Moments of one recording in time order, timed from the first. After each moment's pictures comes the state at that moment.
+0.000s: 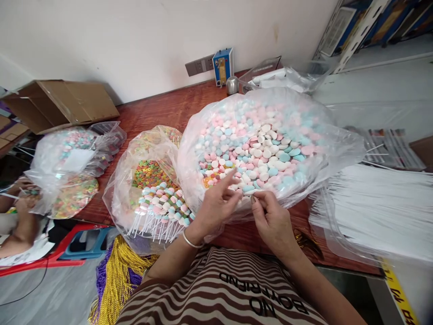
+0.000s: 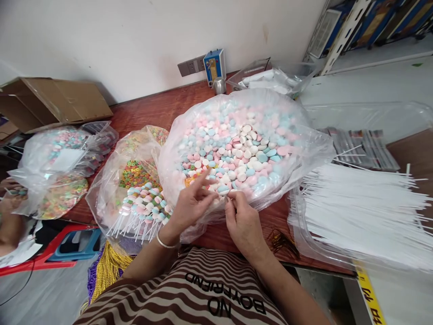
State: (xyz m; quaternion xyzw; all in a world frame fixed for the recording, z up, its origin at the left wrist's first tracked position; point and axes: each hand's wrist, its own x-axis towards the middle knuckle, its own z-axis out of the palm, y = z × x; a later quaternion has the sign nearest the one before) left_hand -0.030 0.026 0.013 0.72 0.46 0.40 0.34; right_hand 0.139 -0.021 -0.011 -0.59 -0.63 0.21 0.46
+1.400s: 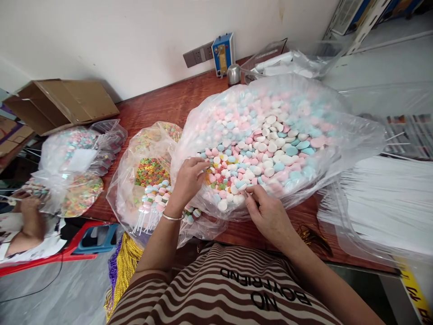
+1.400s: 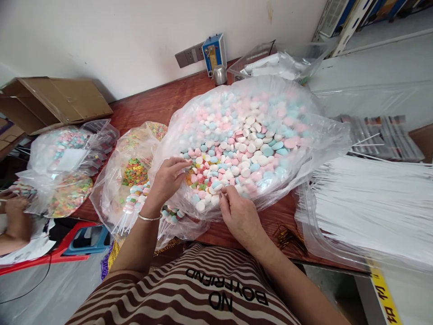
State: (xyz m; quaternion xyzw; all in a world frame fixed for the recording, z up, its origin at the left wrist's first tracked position) left_hand -0.113 0.091 0.021 0.84 0.50 0.19 0.03; right_hand 0.131 -0.006 -0.015 -0.58 -0.68 0.27 0.36
